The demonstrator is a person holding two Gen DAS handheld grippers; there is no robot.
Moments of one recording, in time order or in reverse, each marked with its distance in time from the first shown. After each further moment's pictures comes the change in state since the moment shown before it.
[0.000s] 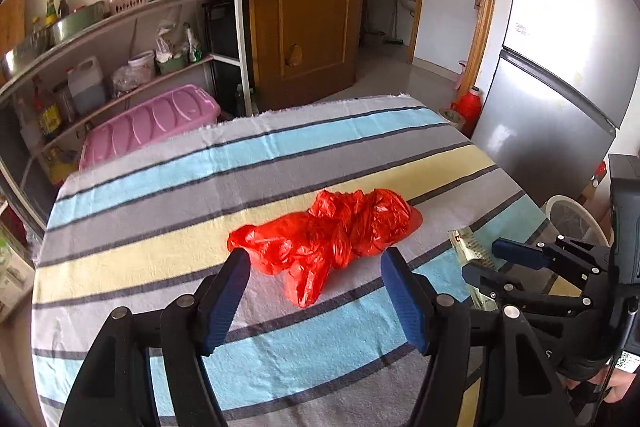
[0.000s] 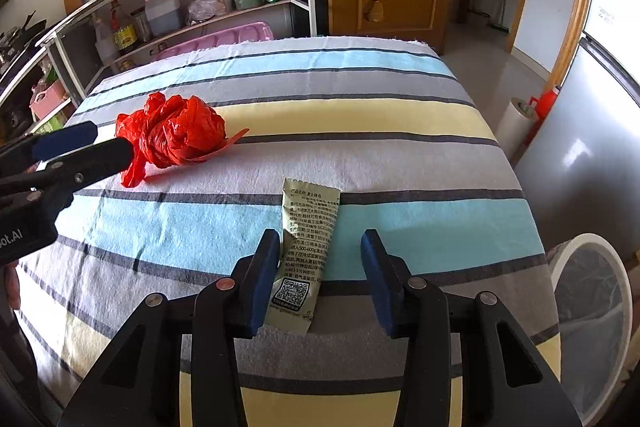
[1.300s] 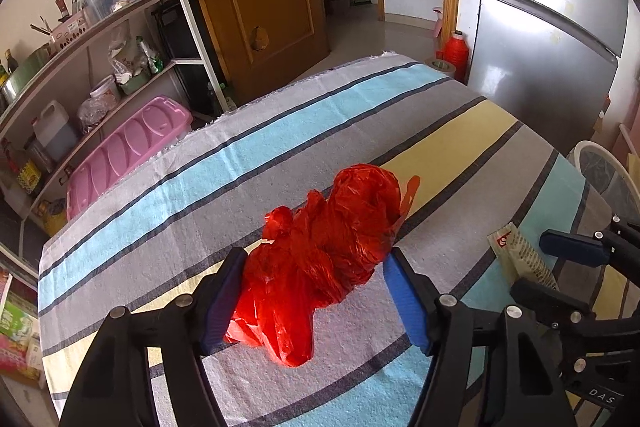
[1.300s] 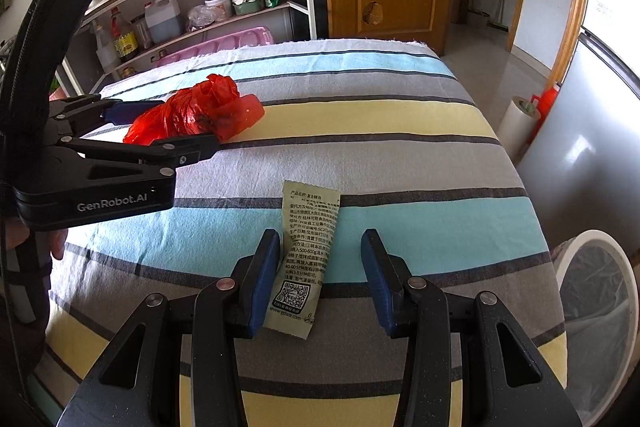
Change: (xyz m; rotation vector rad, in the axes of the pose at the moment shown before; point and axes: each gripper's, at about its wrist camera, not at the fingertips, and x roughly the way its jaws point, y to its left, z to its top) left arm 0.075 -0.015 0.027 0.203 0.113 0.022; right arm 0.003 -0.002 0.003 0.021 -0.015 0.019
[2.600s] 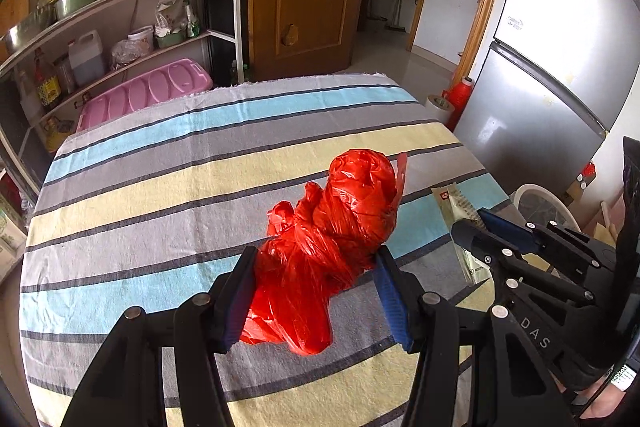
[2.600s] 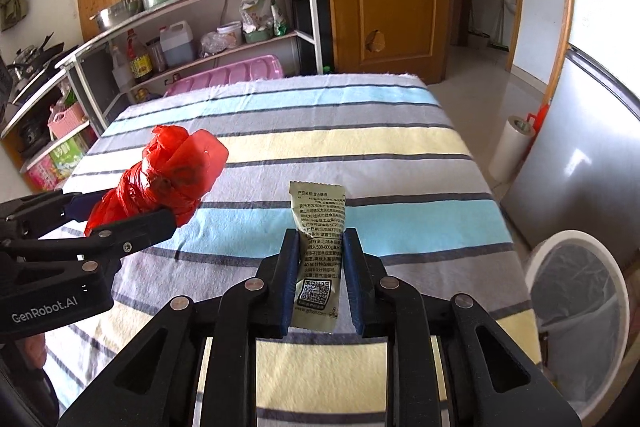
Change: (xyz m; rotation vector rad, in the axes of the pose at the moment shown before) left arm -0.102 -0.027 -0.057 -0.282 -0.037 -0.059; right arm -0.056 -0.009 -0.016 0.000 -0.110 0.029
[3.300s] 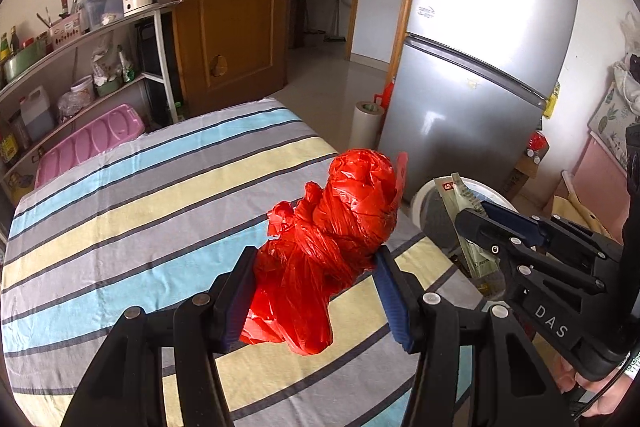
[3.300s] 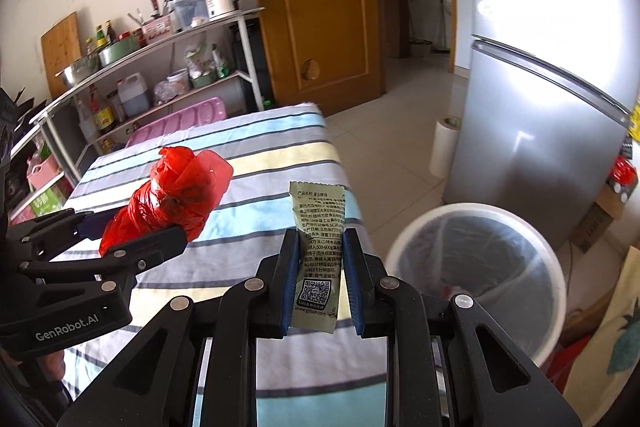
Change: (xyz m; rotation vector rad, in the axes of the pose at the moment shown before) left arm -0.025 -0.136 -0.002 0.174 -0.067 -0.135; right arm -0.101 -0.094 -0.032 0.151 -0.111 -0.135
